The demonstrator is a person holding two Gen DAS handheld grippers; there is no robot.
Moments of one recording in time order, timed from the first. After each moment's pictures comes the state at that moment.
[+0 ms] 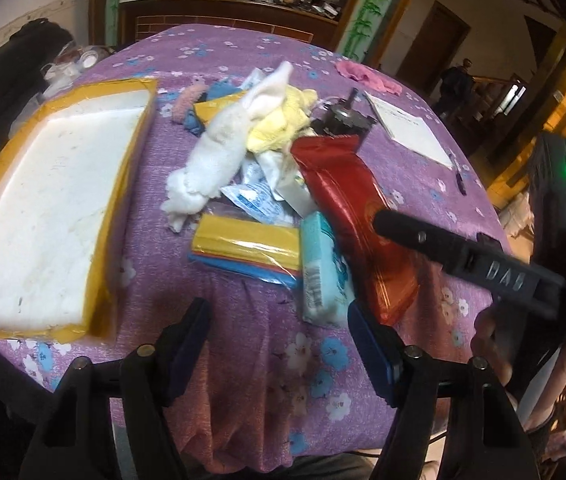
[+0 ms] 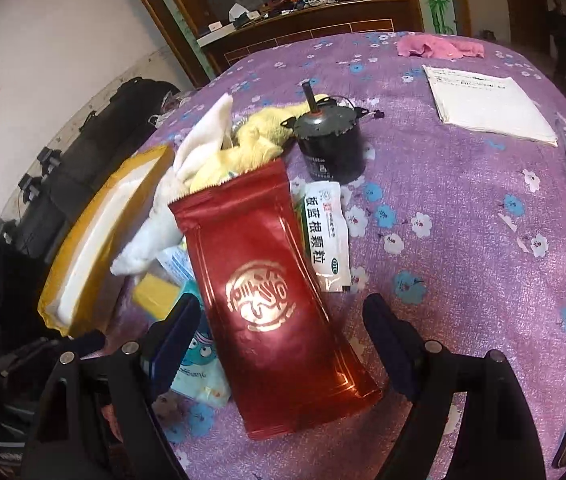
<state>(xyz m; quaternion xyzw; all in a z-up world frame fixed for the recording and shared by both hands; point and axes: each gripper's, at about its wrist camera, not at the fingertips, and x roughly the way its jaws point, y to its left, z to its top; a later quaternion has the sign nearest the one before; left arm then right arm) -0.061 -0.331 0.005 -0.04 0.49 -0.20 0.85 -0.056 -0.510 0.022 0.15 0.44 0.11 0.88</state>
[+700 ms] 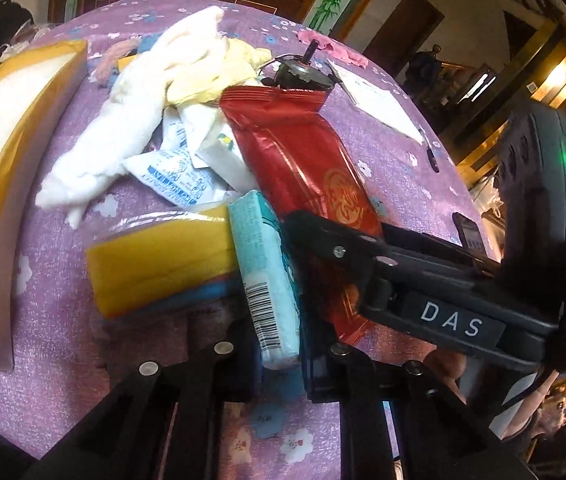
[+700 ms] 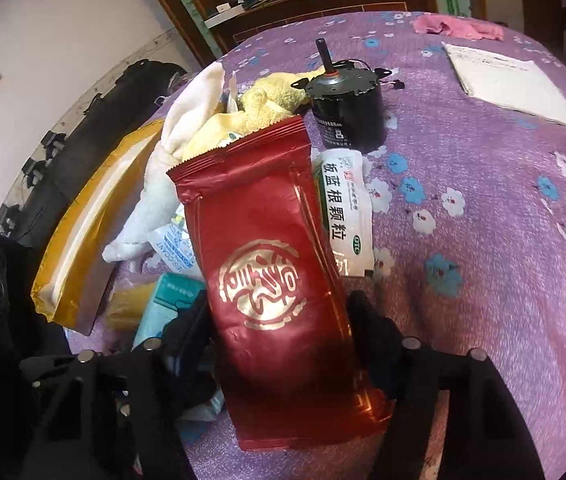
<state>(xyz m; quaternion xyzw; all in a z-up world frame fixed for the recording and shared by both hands) -0.043 -0.373 -0.028 -0.07 0.52 -0.27 0.81 -0.051 -0.491 -0.011 0.13 0.46 0.12 0.87</state>
